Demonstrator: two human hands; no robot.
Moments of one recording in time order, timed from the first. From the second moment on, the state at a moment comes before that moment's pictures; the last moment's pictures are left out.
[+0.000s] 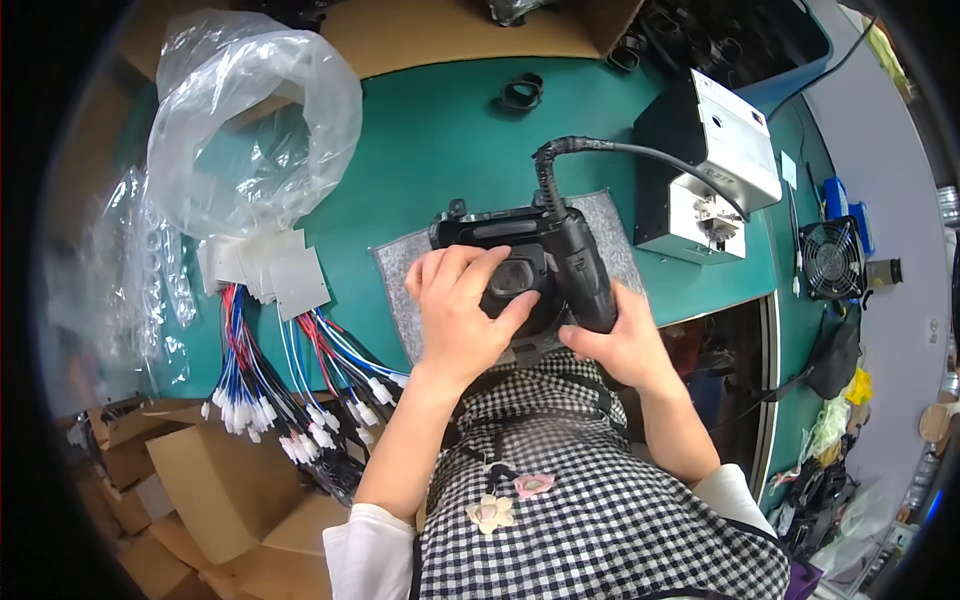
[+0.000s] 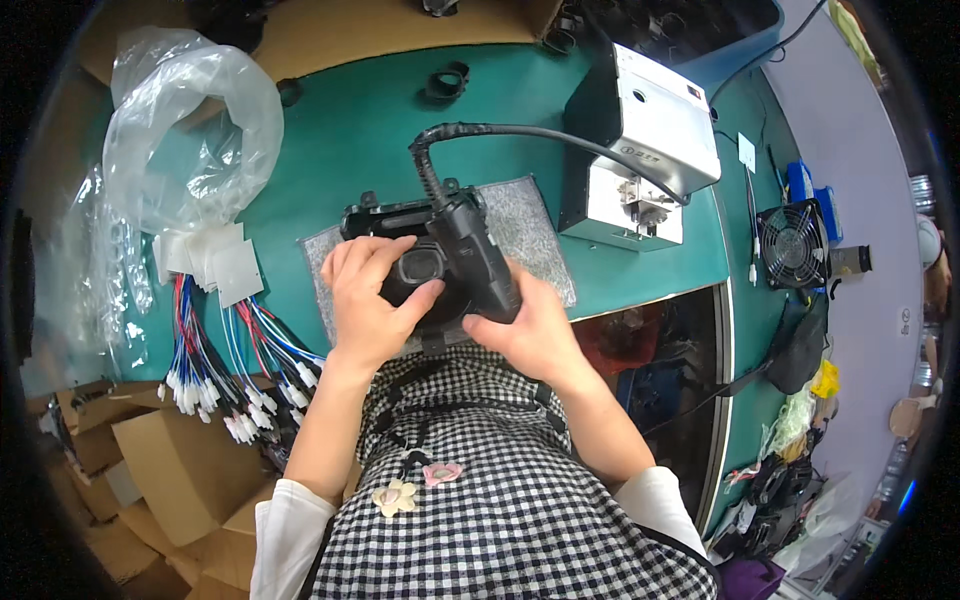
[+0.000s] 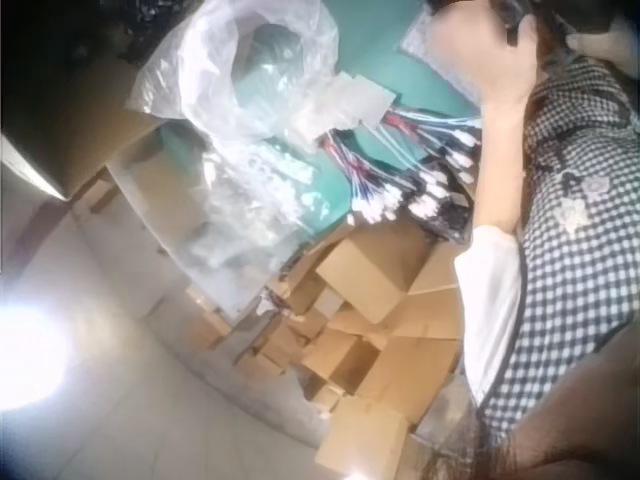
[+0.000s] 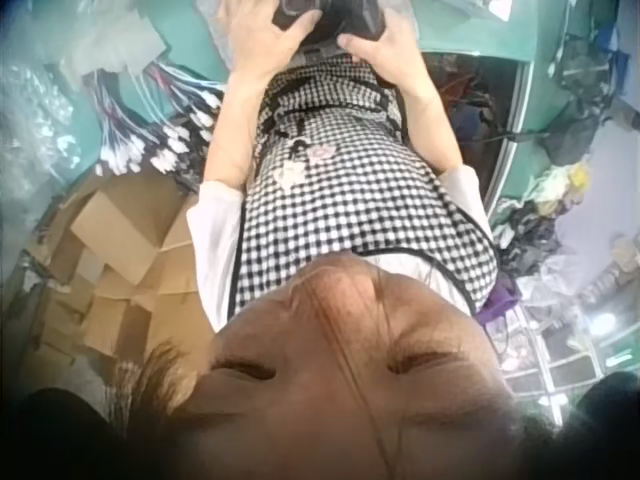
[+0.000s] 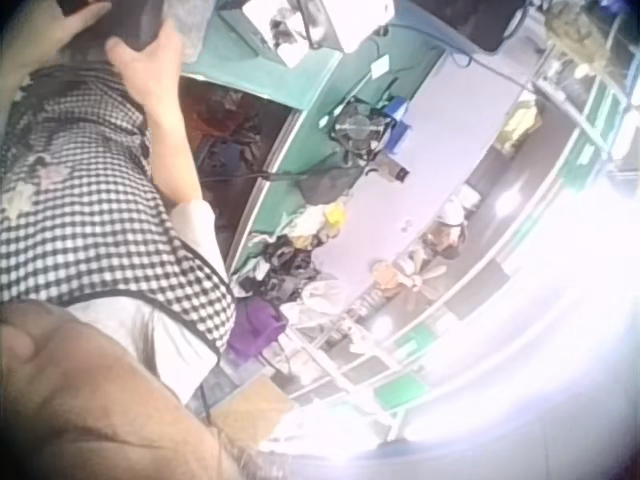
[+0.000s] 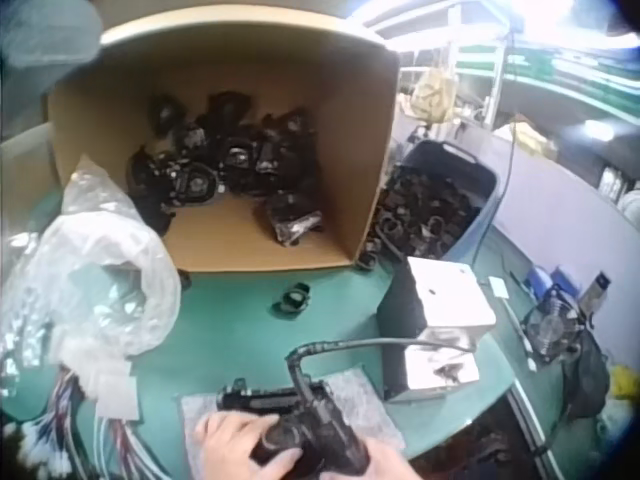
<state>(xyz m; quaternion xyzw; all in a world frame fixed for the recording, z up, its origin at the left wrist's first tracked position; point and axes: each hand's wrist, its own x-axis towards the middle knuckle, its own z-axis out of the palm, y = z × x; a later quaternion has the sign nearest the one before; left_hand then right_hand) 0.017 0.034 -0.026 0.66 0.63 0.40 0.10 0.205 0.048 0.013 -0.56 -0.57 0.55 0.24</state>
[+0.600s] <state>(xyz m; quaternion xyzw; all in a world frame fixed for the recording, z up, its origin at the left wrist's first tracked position) 0.009 0.032 -0.025 0.70 0.61 0.36 0.10 0.198 0.053 -0.004 -0.54 -0.52 0.60 0.28</state>
